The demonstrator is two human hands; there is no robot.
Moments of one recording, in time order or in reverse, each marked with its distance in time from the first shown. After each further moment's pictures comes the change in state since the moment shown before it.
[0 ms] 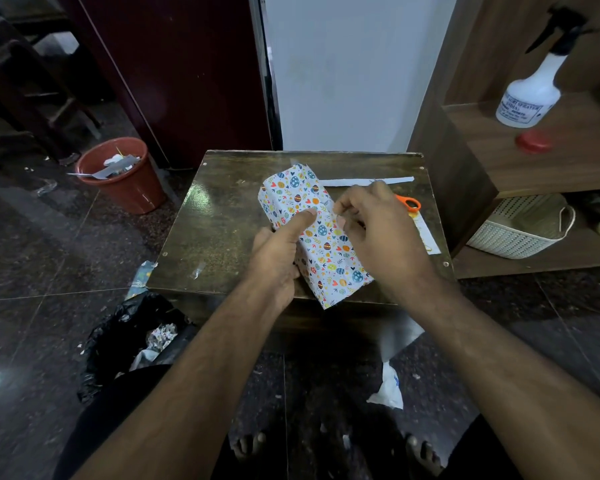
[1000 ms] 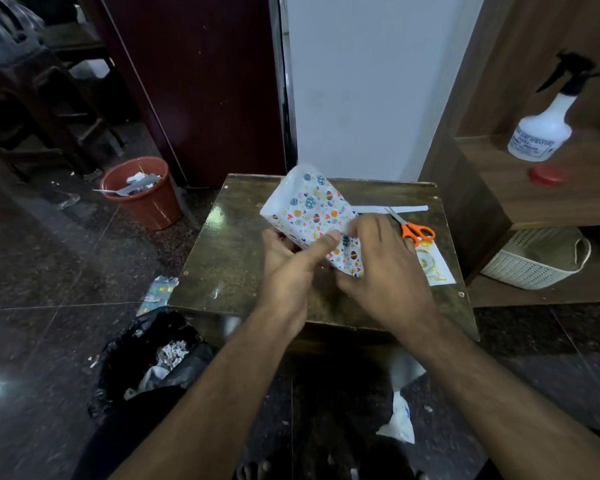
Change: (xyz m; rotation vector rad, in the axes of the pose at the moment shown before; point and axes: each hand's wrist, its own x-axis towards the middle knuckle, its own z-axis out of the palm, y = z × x) left_hand -0.011 0.009 0.001 -0.111 -0.055 0.329; right_hand -0.009 -0.012 0.014 -0.282 0.007 -0.124
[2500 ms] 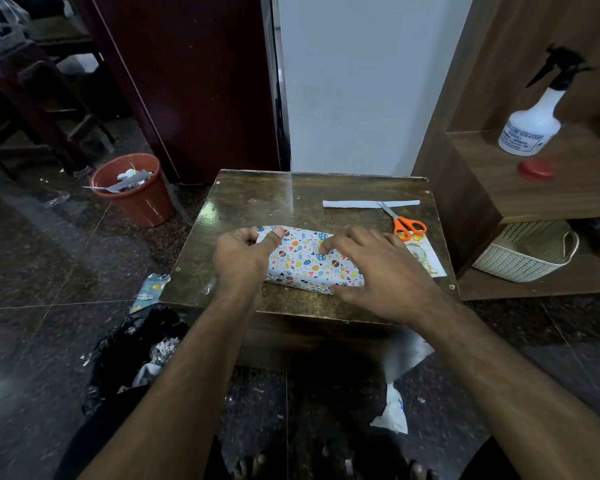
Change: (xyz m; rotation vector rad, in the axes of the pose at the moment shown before) left_hand 0.028 0.014 -0.046 0.448 0.252 -0.032; right_hand 0.001 0.018 -0.018 -0.072 -0.366 -0.146
